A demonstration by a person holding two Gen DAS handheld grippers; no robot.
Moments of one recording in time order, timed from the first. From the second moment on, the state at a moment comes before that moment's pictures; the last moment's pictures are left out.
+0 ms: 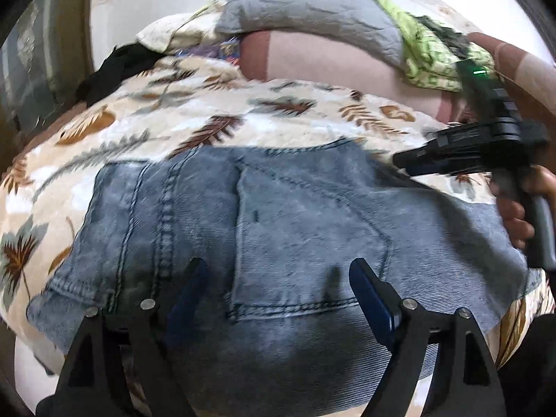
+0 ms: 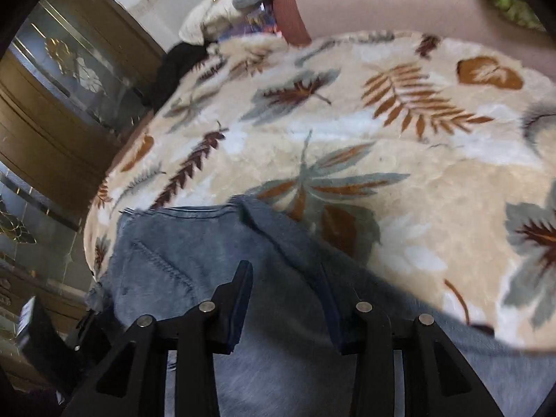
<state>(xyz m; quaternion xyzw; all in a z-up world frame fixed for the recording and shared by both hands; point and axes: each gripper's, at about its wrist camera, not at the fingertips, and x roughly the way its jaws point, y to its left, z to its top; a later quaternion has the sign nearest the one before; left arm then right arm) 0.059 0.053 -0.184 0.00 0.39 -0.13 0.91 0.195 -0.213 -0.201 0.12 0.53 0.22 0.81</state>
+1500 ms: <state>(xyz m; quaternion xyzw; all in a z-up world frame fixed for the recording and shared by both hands) 0.042 0.049 -0.175 0.02 0.34 -0.12 0.93 0.228 -0.145 -0.218 -0.03 0.52 0.06 0.85</state>
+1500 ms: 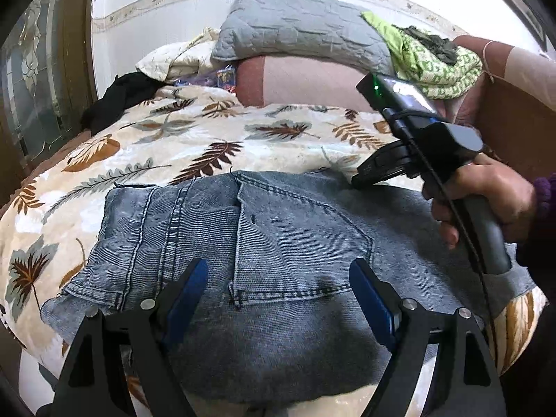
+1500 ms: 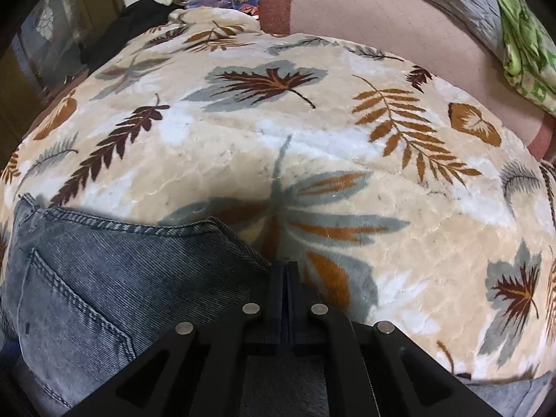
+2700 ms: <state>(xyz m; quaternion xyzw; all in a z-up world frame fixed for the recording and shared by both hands) 0.037 -0.004 -0.143 0.06 0.39 -0.10 0.91 -0.041 -0.336 -0.166 0.22 0.44 -0.08 0.87</state>
